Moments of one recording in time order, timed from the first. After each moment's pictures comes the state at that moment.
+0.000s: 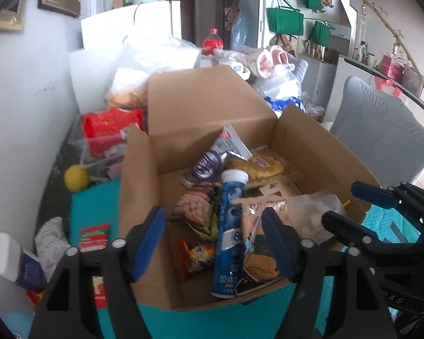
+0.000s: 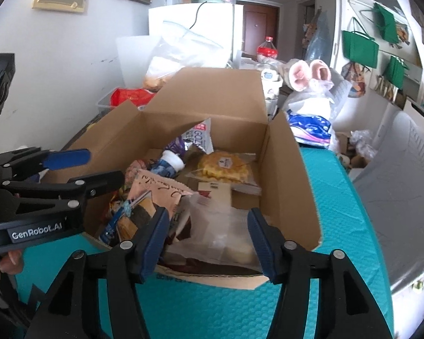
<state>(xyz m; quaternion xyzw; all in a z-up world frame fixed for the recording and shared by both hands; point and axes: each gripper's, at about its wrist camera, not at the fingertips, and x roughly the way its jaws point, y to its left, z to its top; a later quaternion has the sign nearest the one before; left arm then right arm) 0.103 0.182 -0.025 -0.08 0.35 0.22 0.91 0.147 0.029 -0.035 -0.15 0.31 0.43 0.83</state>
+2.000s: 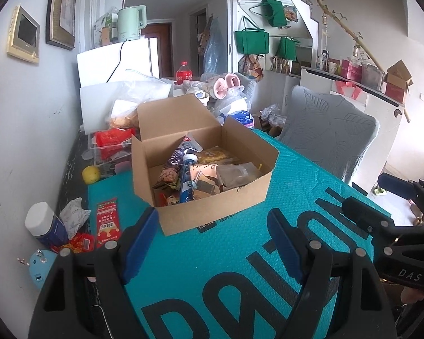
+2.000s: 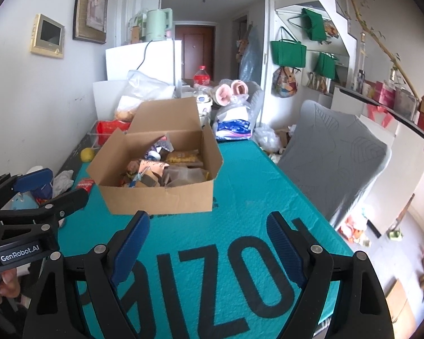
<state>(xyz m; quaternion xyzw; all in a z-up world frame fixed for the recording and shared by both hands) -0.042 0.067 0.033 -0.05 0.30 0.16 0.94 0.002 -0.117 0.033 -0.09 0.28 0.30 0.91</state>
